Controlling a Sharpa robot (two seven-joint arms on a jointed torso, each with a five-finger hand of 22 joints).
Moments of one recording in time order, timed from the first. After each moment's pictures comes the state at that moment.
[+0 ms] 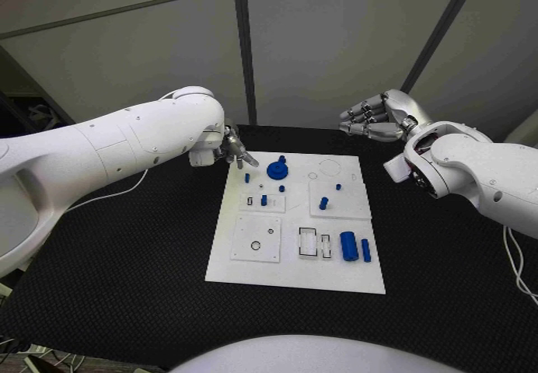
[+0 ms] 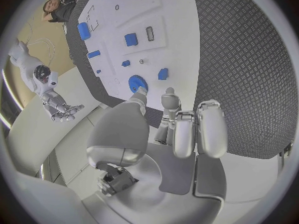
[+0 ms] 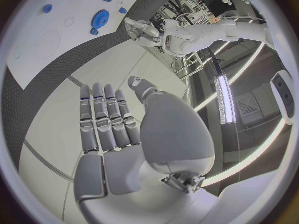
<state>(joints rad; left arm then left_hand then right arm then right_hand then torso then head) 1.39 -0.51 -0.07 0.97 -1.00 0.32 -0.59 1.07 -0.02 0.04 0.15 0.07 0.83 0.10 0.55 0.41 1.20 0.02 1.07 0.86 1.47 -0.05 1.55 1.31 0.20 1.46 0.06 1.38 1.31 1.26 -0.73 0.04 1.33 -0.78 -0.37 0.14 1.34 -0.12 0.30 0.05 0.32 0.96 0.22 0.09 0.09 1.06 0.16 0.22 0.07 1.07 0.13 0.08 0.25 0.17 0.83 0.25 0.25 0.26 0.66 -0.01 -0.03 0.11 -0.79</state>
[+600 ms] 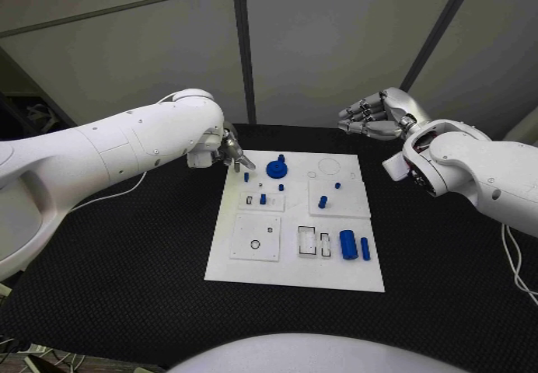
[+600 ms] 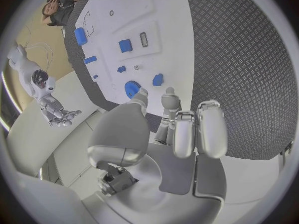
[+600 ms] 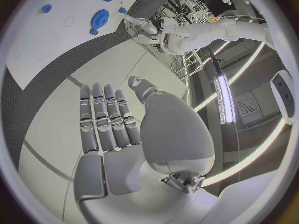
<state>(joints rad) 1.37 -0.50 -0.07 0.95 -1.02 0.35 -0.58 1.08 -0.01 0.04 0.15 0.07 0.84 0.10 0.55 0.41 1.20 0.02 1.07 0.86 1.47 -0.05 1.55 1.31 0.20 1.46 0.06 1.39 1.31 1.26 -0.73 0.04 1.33 -0.78 -0.37 0.14 1.34 -0.12 0.30 0.05 0.32 0.96 0.22 0.09 0.09 1.06 0.16 0.22 0.07 1.07 0.13 0.08 0.25 0.17 0.83 0.25 0.25 0.26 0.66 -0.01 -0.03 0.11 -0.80</state>
